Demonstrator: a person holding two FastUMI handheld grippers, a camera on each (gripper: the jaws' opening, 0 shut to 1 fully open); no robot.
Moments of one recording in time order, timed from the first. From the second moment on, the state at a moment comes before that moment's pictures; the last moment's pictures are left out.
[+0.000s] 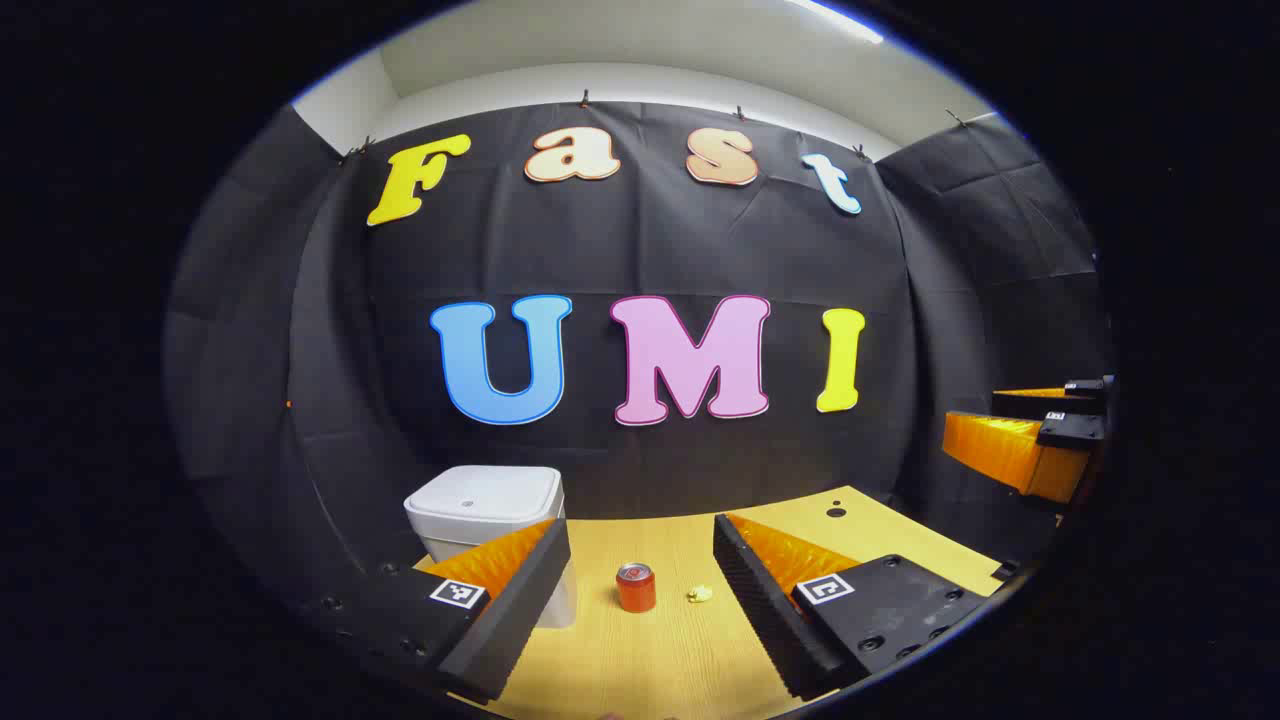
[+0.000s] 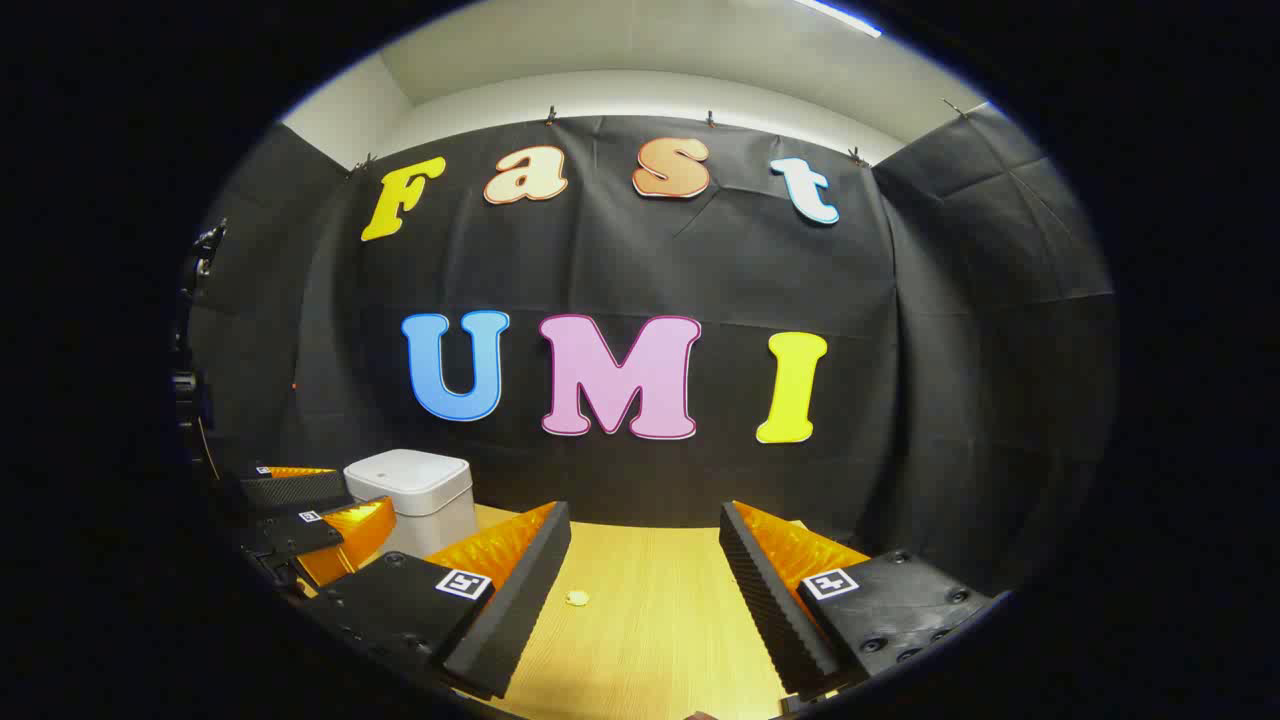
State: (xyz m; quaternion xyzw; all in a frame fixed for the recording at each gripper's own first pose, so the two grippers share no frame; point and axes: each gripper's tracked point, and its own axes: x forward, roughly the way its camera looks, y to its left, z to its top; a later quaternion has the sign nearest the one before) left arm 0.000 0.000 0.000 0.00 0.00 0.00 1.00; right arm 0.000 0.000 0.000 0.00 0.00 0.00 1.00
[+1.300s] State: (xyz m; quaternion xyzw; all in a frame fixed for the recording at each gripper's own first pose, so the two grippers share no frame) left arm 0.059 0.085 -0.020 -0.02 0.03 0.02 1.00; right arm 0.012 0.002 -0.005 -0.02 0.00 0.00 1.00
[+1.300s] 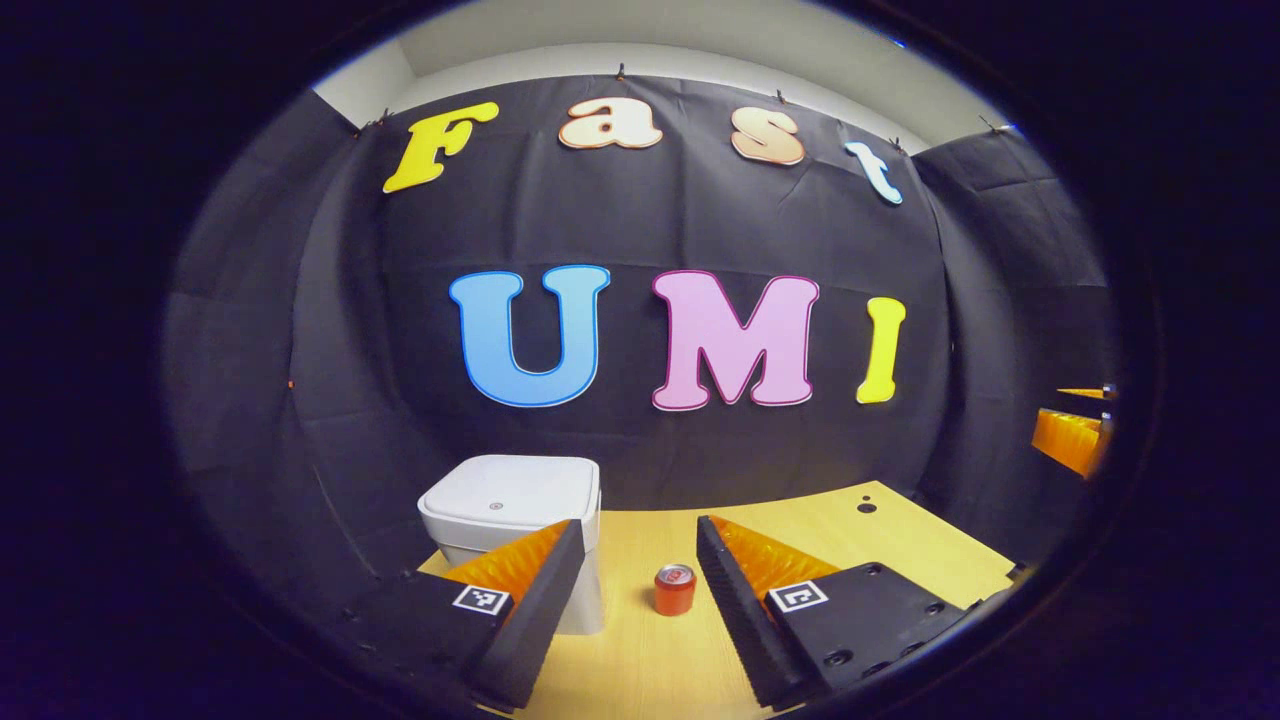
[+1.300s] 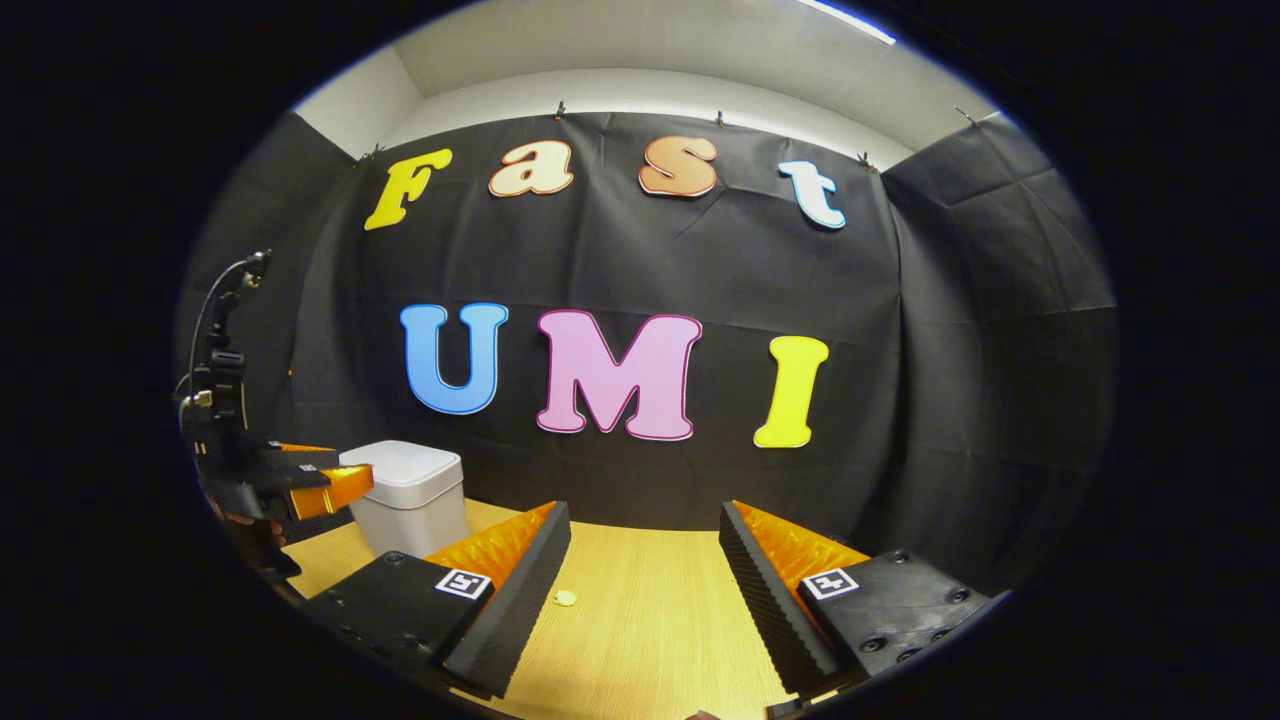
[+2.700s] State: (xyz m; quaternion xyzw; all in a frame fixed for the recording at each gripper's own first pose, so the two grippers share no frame) left arm 0.224 0.215 -0.094 0.00 0.29 0.01 0.96; right arm 0.022 -0.005 -0.009 -0.02 0.02 -0.02 1.00
